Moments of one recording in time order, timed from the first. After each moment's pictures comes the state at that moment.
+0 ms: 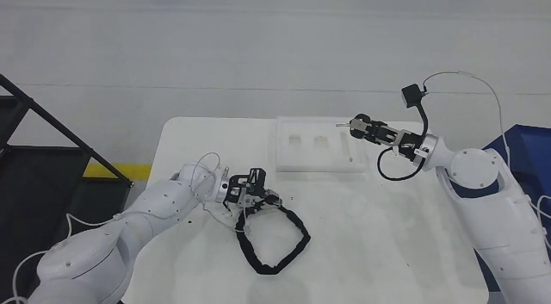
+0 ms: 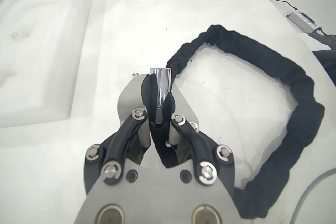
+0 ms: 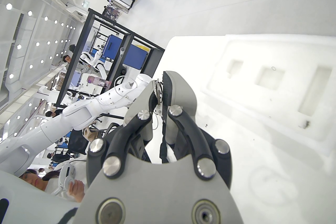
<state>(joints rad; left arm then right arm) 0.67 -1.09 -0.24 -0.76 1.62 -0.85 0.89 -1.05 -1.03 1.24 -1.48 0.11 -0.25 0.81</state>
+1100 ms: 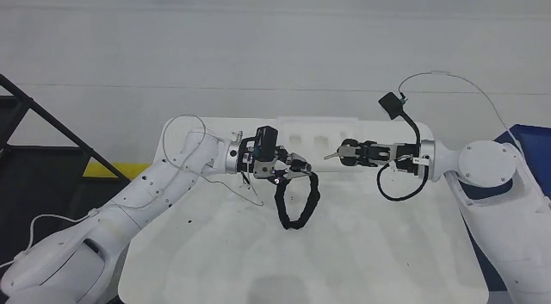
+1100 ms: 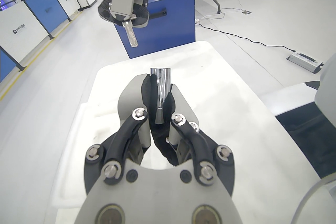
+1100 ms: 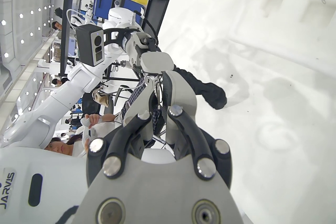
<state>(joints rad) 0.68 -0.98 -0.55 -1.27 1.35 -0.96 0.61 -1.08 -0.99 1.29 -1.78 0.12 0.10 1.13</state>
